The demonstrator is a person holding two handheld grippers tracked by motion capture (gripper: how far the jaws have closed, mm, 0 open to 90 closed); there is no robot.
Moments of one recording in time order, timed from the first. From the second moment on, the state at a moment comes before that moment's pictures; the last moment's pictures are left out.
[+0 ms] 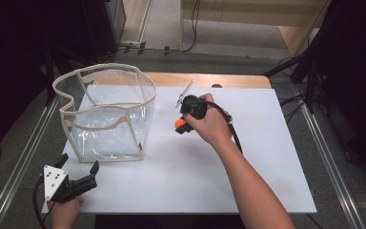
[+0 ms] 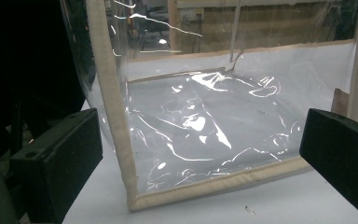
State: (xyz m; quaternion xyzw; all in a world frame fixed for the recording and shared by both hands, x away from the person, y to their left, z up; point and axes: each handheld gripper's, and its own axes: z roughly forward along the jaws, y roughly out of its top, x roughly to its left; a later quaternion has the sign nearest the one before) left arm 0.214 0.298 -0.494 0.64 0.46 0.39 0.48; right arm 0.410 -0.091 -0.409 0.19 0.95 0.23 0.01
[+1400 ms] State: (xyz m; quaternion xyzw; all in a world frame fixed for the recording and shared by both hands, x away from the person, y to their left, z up) left arm 0.214 0.298 -0.494 0.64 0.46 0.39 0.48; right arm 0.415 -0.059 -0.354 0.15 0.95 0.26 0.01
